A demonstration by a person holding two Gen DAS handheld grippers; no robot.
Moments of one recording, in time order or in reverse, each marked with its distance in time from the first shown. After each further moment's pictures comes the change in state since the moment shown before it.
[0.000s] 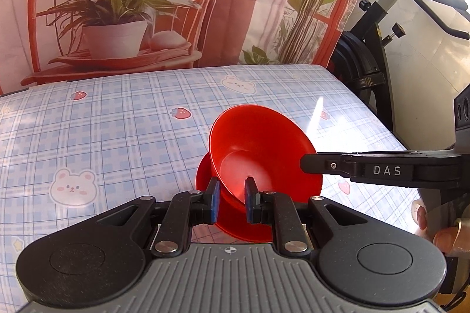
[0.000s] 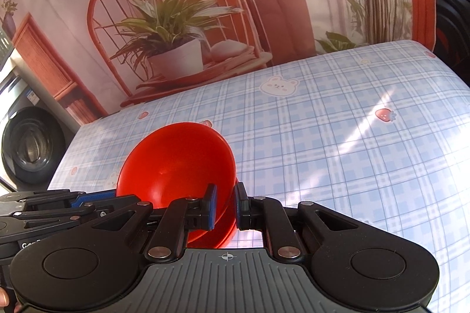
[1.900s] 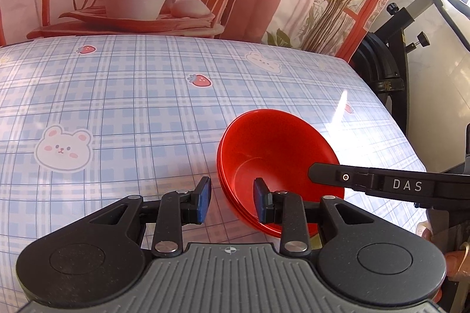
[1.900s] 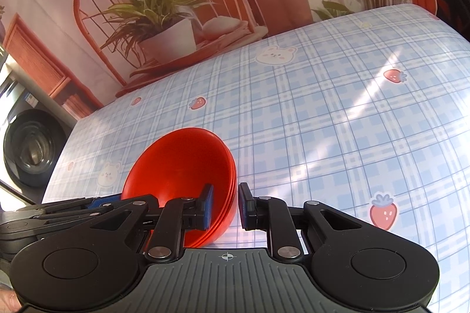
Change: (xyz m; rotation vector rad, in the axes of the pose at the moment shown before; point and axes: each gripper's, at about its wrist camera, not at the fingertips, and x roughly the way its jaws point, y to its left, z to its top) left arm 0.037 0.020 -0.015 -0.138 0.047 0.004; right arm 0.031 -0.011 -0.012 0.062 0.055 0.027
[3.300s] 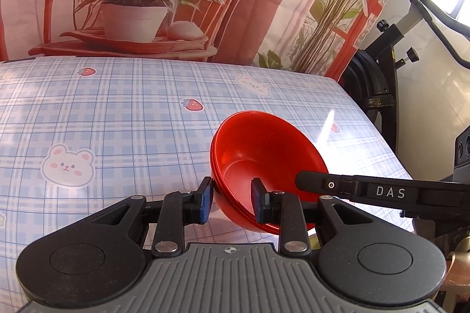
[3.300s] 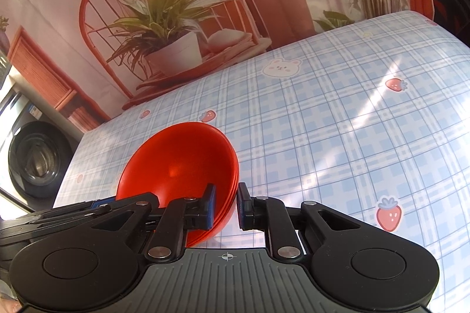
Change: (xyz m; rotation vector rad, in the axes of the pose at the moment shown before) left arm -0.027 -0.002 0.008 0.005 -0.074 -0.025; right arm -0.015 0.015 0.003 0.020 -0.047 0.016
